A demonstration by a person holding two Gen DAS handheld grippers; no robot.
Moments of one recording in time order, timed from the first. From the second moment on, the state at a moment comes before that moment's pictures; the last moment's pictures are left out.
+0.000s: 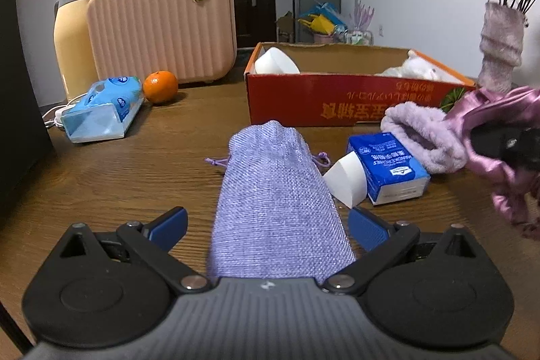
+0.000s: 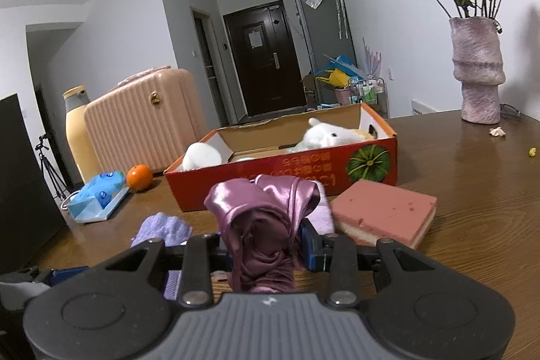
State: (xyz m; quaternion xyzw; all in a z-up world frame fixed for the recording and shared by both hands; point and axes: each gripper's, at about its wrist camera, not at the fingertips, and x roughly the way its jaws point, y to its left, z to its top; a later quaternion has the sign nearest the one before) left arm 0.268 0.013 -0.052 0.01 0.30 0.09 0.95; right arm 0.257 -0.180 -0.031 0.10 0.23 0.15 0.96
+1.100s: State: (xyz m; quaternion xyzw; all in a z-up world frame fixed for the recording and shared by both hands) left arm 0.274 0.028 -0.050 -0.05 0.34 0.06 0.94; right arm 0.273 -0.196 -0.047 0.10 0.26 0.13 0.95
